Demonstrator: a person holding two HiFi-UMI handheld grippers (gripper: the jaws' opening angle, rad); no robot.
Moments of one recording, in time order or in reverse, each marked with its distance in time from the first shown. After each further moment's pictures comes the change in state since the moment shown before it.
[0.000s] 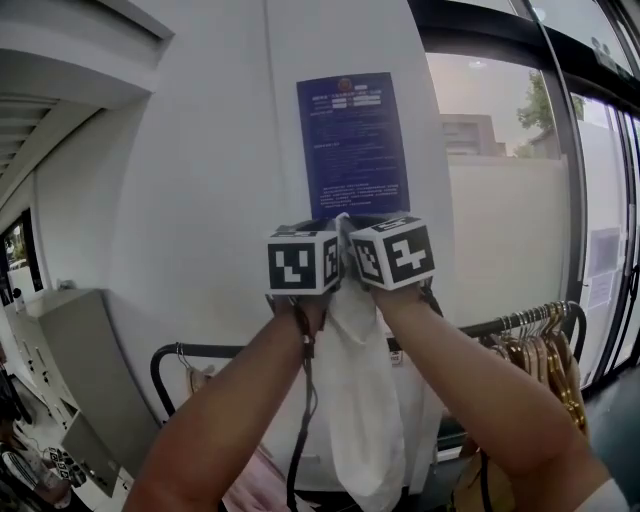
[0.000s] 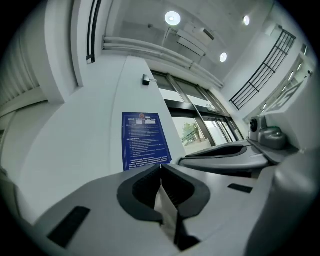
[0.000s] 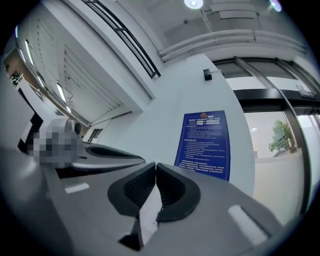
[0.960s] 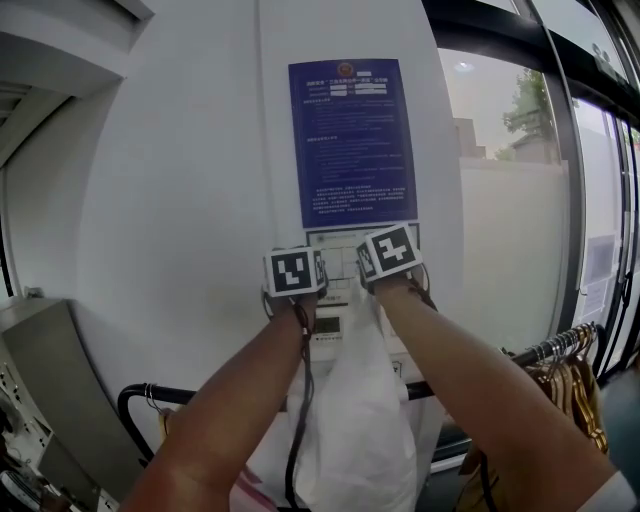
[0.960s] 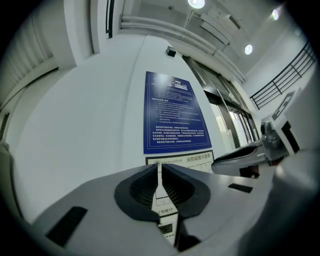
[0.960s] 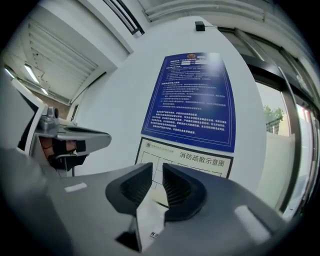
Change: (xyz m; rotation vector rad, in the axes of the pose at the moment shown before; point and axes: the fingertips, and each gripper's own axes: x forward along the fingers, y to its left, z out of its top) left arm 0.165 0.121 -0.121 -0.149 0.154 0.122; right arm 0.159 -0.120 -0.145 0.052 0.372 -0.152
